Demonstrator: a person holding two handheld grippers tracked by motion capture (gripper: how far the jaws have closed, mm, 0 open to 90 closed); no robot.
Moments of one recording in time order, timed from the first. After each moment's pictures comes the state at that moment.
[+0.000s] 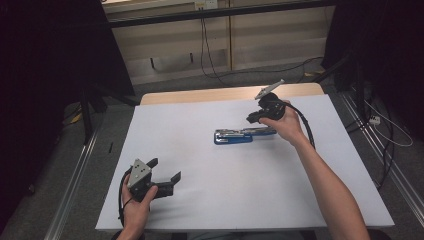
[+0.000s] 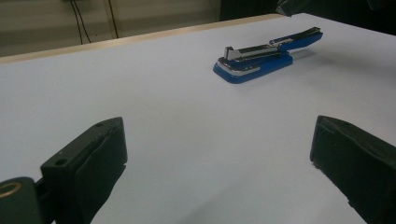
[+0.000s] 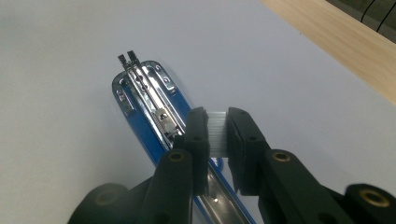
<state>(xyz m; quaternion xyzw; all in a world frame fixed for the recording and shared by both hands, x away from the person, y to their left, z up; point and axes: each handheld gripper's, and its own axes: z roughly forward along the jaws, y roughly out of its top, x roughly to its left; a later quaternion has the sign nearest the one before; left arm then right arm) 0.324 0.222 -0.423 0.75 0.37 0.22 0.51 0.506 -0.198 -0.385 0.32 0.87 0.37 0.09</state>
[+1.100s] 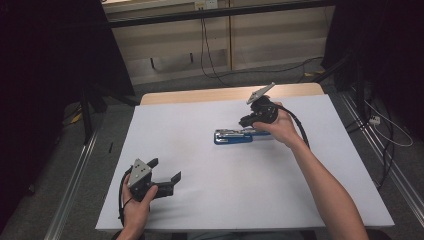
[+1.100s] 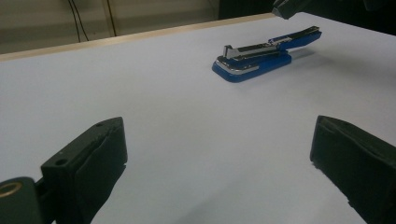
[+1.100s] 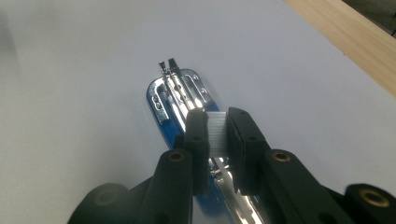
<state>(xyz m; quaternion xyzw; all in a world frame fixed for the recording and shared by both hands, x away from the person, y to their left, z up) 0.325 0.222 -0.423 0.75 0.37 0.22 0.50 0.499 -0.175 -0.383 0.27 0.88 0.37 0.08</state>
